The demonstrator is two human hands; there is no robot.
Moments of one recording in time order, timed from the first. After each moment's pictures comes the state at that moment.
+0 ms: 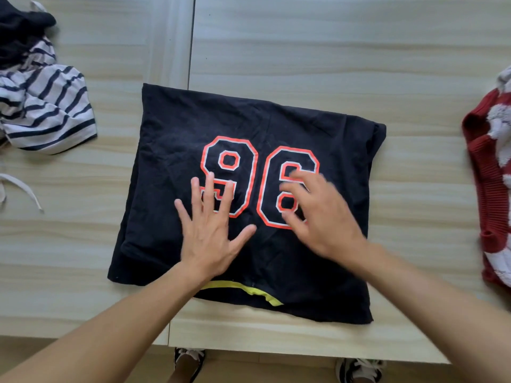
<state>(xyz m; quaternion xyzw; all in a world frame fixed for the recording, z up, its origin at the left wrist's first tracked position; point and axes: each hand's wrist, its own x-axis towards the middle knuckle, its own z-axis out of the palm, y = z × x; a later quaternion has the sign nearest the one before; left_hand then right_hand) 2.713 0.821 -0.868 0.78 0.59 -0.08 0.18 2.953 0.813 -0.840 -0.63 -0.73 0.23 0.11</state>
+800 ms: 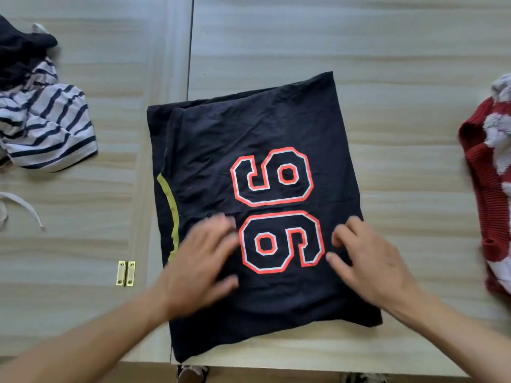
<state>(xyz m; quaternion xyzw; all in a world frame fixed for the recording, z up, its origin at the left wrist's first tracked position) 2.668 0.821 -0.847 0.92 0.33 -0.02 0.19 3.001 0.757 -0.815 -0.68 -0.68 0.26 -0.05</state>
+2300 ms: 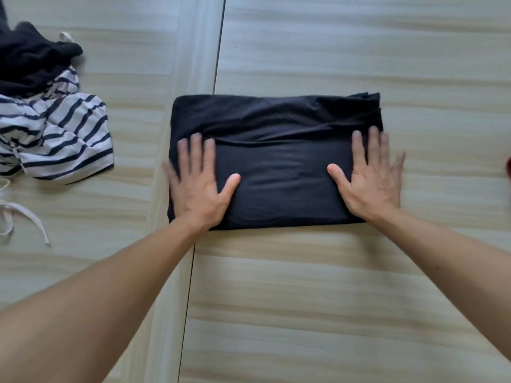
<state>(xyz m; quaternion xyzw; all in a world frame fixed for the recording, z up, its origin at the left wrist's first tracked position) 2.688 0.972 -0.897 0.72 0.68 -0.04 0.12 3.005 0.933 -0.905 -0.80 -0.58 0.13 -0.01</state>
